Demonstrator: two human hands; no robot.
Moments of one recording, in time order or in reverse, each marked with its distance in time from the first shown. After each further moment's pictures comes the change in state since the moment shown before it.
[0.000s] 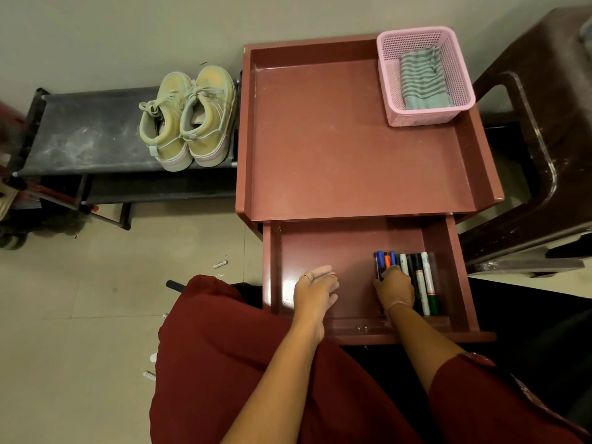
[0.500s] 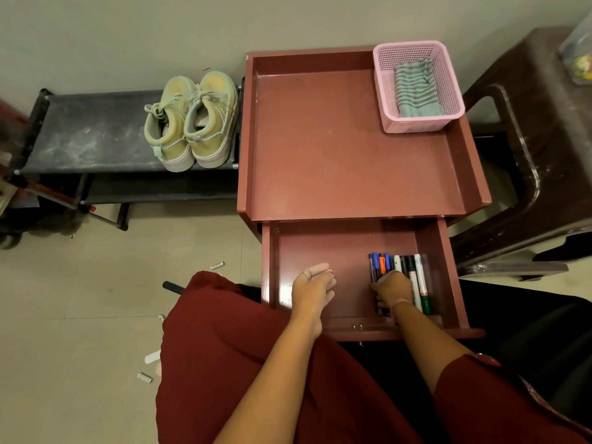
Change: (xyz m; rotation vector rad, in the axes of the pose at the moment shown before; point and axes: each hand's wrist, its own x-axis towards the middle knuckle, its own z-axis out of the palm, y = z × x) left_hand -0.002 0.001 -0.002 -0.015 -0.014 0.008; right_hand 0.004 0.006 -0.011 0.119 -0.077 0.092
